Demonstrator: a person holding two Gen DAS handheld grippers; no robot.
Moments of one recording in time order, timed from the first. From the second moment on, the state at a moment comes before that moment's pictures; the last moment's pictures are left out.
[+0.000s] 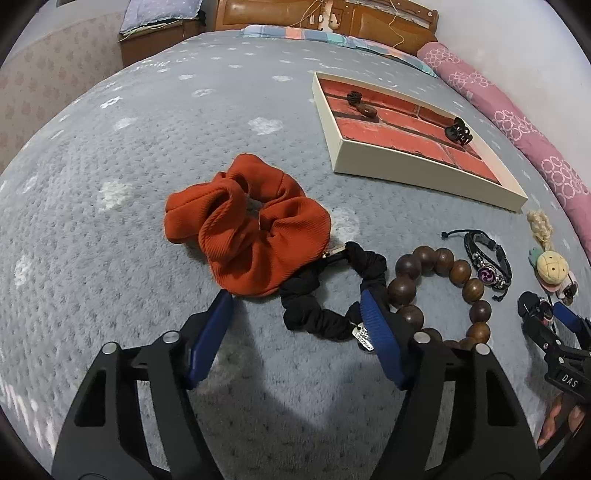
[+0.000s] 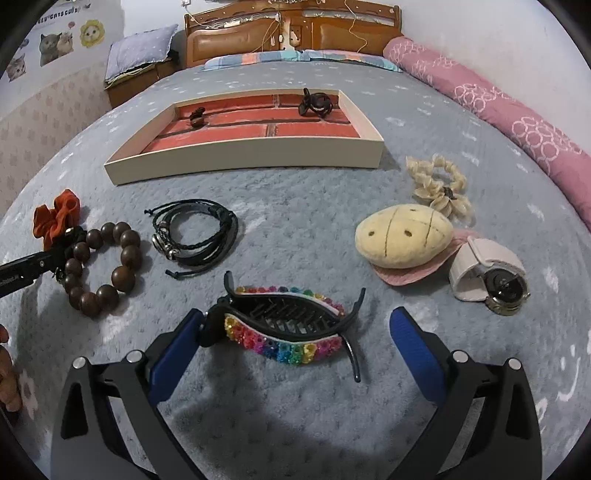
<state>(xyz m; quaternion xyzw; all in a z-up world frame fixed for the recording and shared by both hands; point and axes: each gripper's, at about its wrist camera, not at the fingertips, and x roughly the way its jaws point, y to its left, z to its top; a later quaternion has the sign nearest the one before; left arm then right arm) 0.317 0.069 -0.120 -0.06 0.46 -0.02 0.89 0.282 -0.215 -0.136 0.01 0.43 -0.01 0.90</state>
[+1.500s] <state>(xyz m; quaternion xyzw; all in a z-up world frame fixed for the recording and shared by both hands) 0.332 0.047 -0.040 -0.08 0.39 -0.08 0.91 0.316 -0.235 -0.064 0.03 0.36 0.07 0.93</state>
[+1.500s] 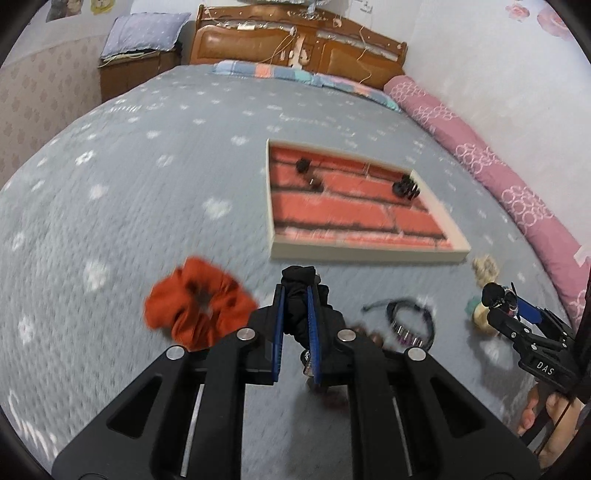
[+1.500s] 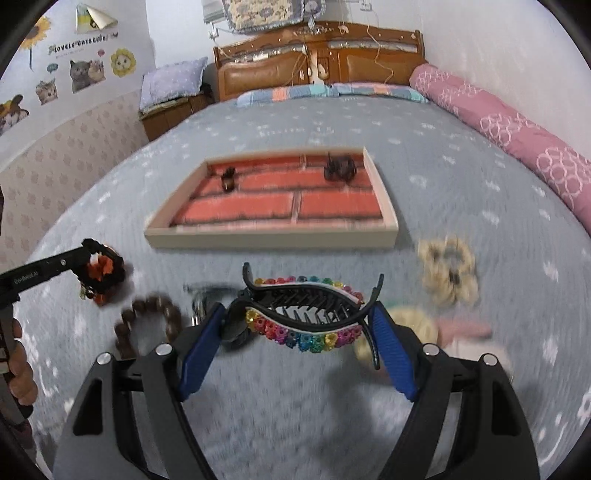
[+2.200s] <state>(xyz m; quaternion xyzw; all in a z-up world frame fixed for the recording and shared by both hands) 0.532 -0.019 -0.061 -0.06 0.44 -0.06 0.90 0.525 -0.249 -0.090 0.01 0.40 0.06 0.92</state>
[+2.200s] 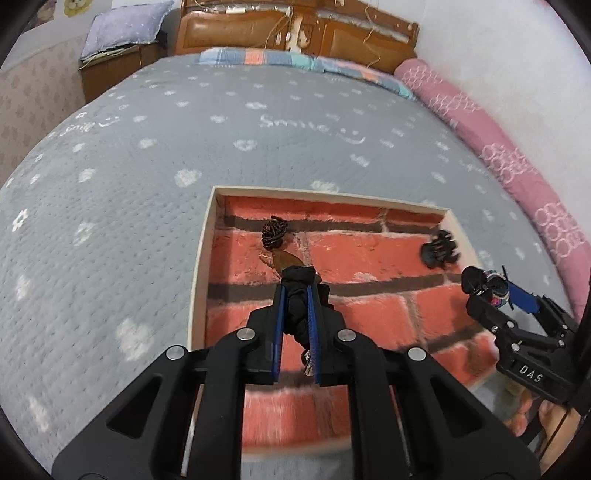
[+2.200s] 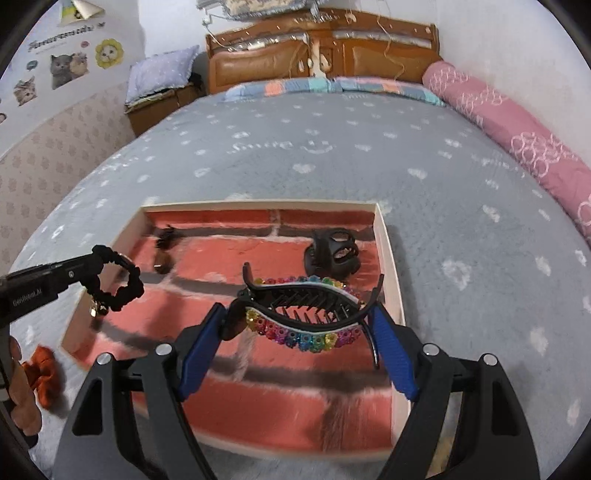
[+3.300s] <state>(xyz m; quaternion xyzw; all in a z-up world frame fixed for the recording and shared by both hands) 0.535 -0.006 -0.081 0.00 0.44 -0.02 0.90 0.534 -0.255 -0.097 -0.02 0.41 0.03 0.91</state>
